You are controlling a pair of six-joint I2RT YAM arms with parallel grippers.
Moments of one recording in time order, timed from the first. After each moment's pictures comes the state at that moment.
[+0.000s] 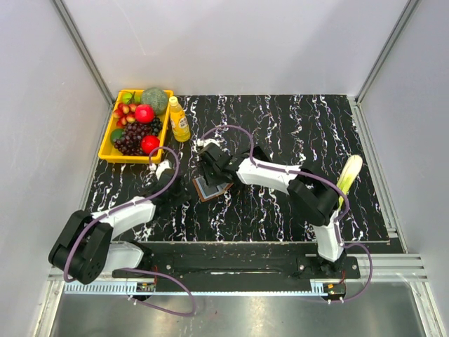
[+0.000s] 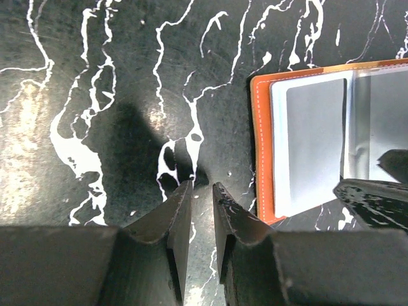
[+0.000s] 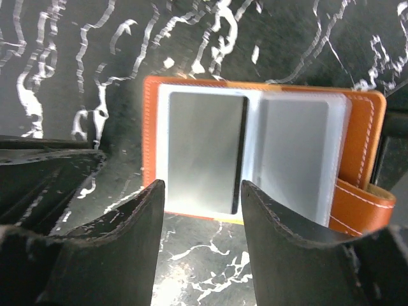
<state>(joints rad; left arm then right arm) -0.47 1.26 0.44 -0.04 -0.18 -0.84 0.92 2.02 1.46 -0.34 0.12 0.44</state>
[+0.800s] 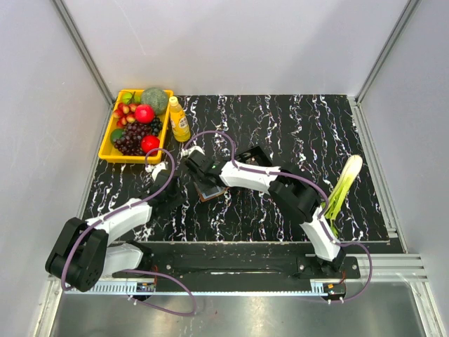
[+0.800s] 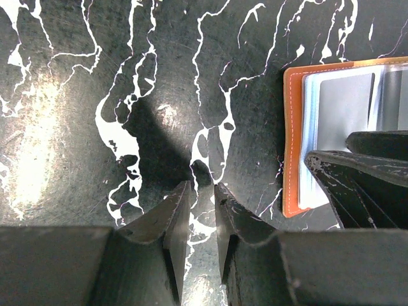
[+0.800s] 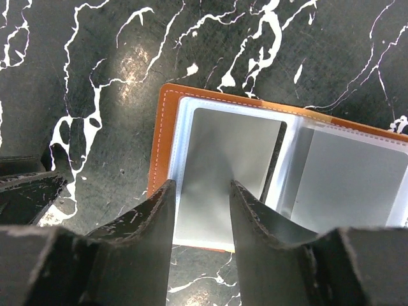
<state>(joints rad) -0.43 1.19 0.43 -0.15 -0.18 -0.82 0.99 2.19 1.65 -0.45 0.20 0.32</state>
